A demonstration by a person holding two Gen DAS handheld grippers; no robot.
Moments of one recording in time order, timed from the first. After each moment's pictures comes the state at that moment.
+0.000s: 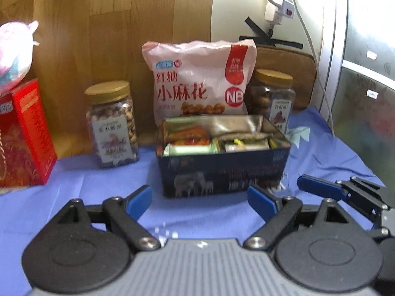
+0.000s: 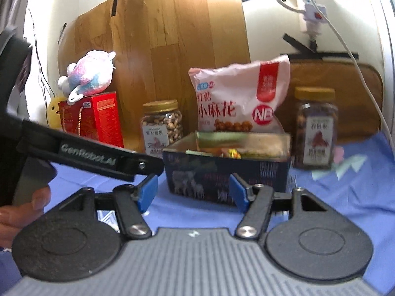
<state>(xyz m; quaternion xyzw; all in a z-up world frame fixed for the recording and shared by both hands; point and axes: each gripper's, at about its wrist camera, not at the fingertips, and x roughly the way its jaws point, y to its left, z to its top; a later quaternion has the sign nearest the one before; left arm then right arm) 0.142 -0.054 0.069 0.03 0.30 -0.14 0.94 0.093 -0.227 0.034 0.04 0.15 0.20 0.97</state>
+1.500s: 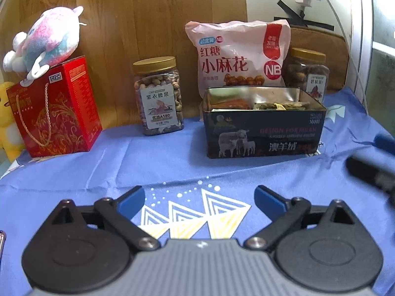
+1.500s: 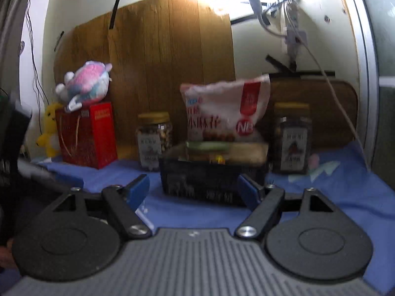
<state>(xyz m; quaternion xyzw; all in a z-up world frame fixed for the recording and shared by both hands) 0.104 -0.040 0.042 0.05 0.32 -0.04 0.95 0.024 -0.218 0.012 0.03 0.11 0.15 0.98</state>
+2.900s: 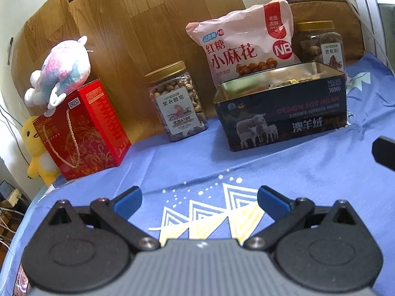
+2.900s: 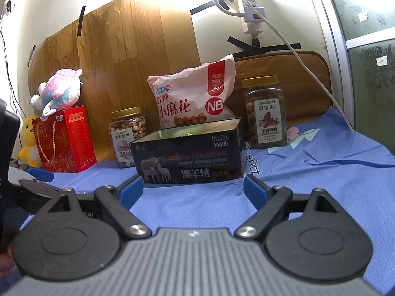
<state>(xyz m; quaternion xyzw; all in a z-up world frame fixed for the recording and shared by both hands) 0.103 -0.071 0.016 0.17 0.29 0.05 0.94 0.041 -0.243 -0.007 0.09 0.11 0.09 0.99</state>
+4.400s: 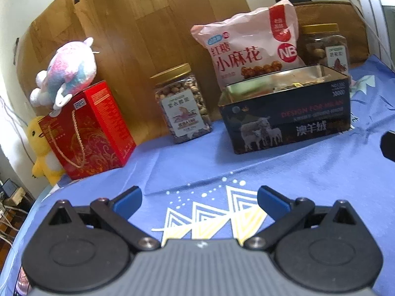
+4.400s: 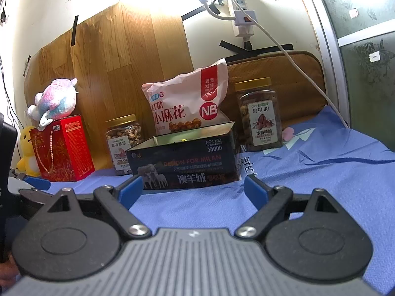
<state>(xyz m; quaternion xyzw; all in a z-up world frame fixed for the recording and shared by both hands) 0.101 -0.070 0.018 0.16 0.28 0.07 0.94 0.039 -0.250 -0.006 0.11 0.10 0.09 0.98</state>
